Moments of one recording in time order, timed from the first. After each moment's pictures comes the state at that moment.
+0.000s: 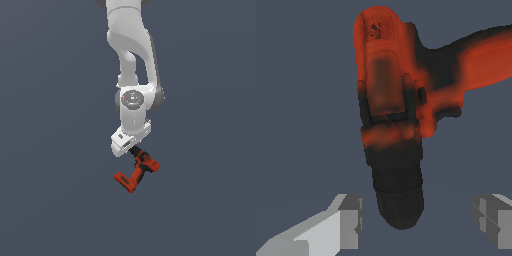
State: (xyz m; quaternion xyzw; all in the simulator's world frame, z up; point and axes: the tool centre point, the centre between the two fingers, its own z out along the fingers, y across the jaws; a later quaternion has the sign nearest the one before) arm -0.010 0.023 0.073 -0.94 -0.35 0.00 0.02
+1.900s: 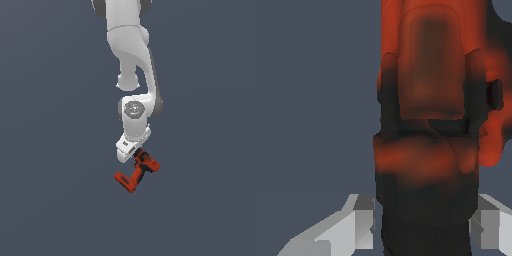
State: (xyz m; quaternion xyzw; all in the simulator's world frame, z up) arm -0.011 0.036 0.029 -0.91 -0.41 -0.01 0.03
